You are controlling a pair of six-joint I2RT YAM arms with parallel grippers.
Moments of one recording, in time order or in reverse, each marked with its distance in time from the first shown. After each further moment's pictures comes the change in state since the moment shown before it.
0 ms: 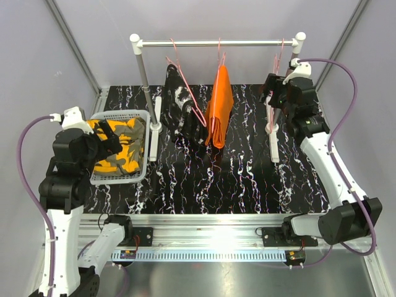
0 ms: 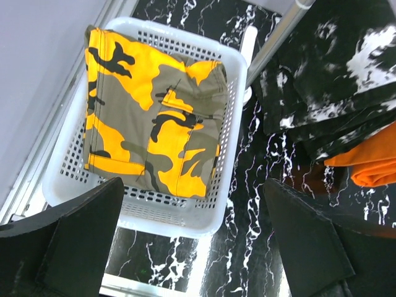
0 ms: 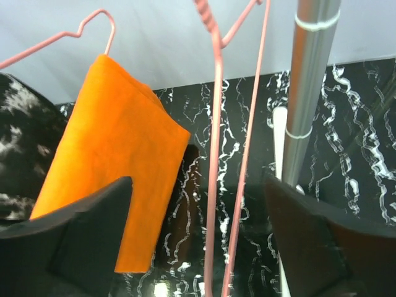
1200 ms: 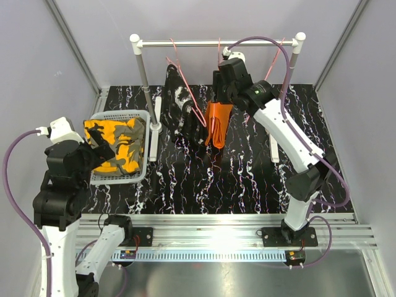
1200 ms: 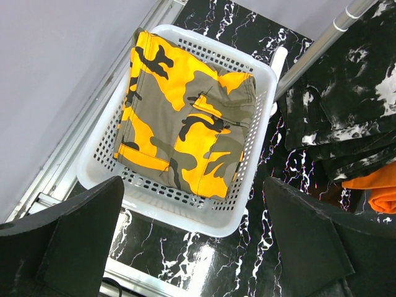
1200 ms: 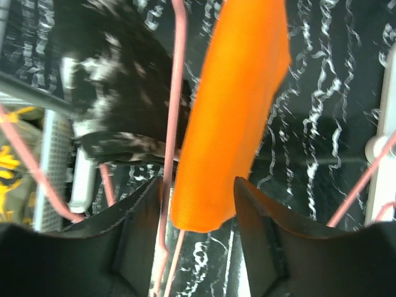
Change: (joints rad) left arm -0.029 -0.082 -0.002 -0.058 -0.163 -0.051; right arm 0.413 0.503 0.779 -0.627 0.162 0.158
